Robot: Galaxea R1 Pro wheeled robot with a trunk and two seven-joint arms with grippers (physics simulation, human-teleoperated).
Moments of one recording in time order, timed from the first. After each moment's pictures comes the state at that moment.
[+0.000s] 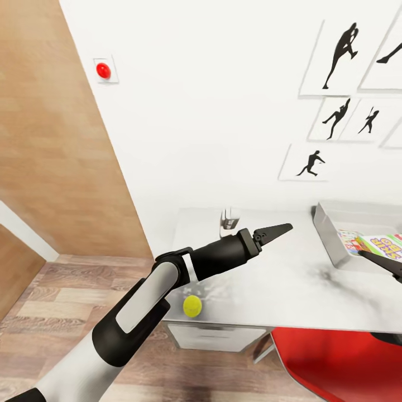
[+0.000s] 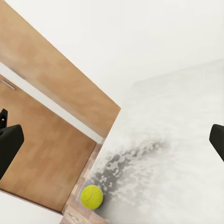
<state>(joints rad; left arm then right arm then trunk) -0.76 -0.07 -0.73 -1.61 1.53 0.49 0.04 -0.32 -0.49 -0.71 -1.62 -0.48 1.04 1.24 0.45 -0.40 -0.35</state>
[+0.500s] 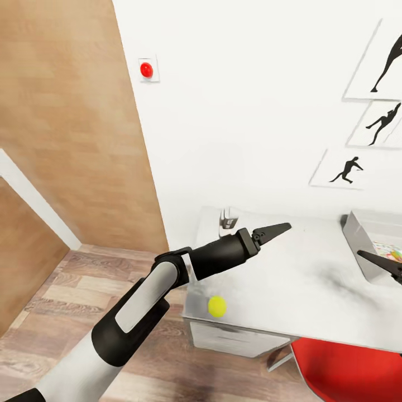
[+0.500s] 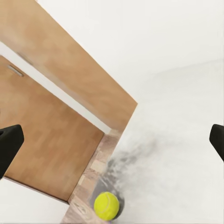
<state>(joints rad) -0.76 -0.07 -0.73 -1.61 1.53 0.49 0.04 -0.32 -0.48 -0.70 -1.61 -0.48 1.04 1.21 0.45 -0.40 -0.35</state>
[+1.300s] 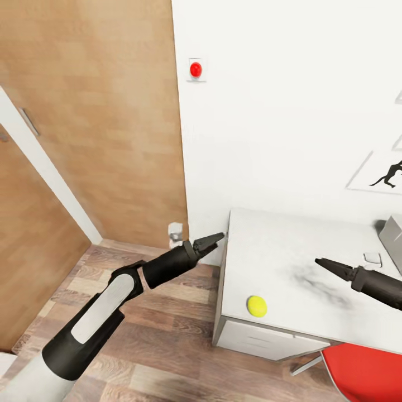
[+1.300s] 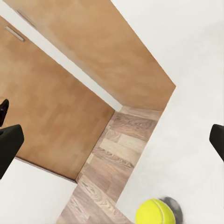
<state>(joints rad) -0.63 0.18 -0.59 -1.61 1.53 0.49 -0.13 -0.32 -0.39 -0.51 -1.61 -0.46 0.94 1.08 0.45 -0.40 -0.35</state>
